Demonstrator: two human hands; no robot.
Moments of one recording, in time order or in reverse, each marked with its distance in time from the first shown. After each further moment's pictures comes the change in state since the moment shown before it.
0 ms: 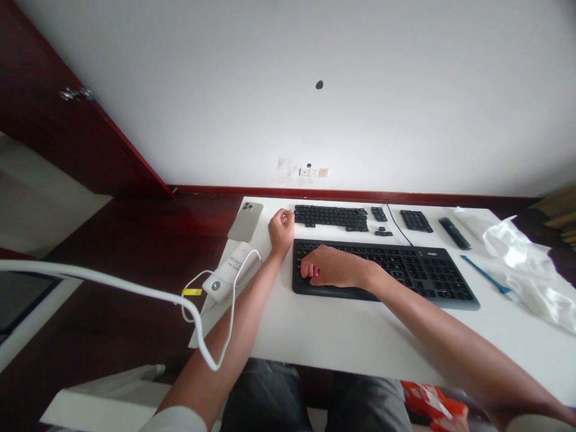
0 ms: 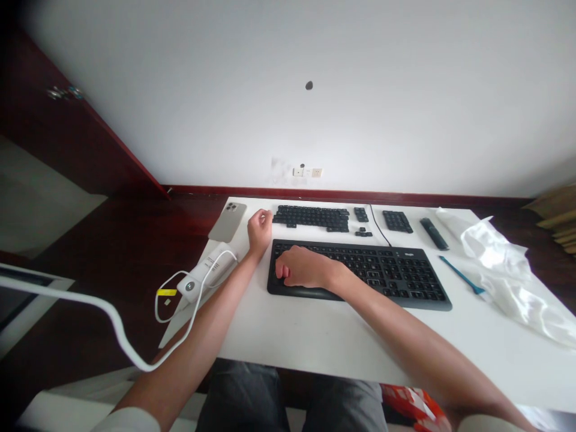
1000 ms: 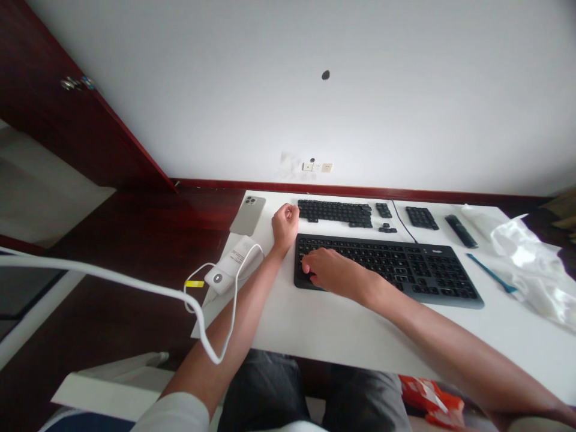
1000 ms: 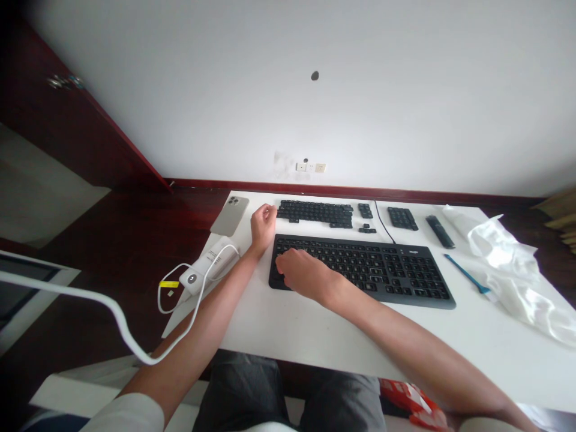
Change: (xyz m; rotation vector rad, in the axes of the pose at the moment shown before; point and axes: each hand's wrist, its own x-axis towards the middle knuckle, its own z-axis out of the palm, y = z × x) left_hand -0.001 -0.001 0.002 0.017 -0.020 0.007; right_hand 0.000 -0.001 0.035 -0.319 0.114 0.056
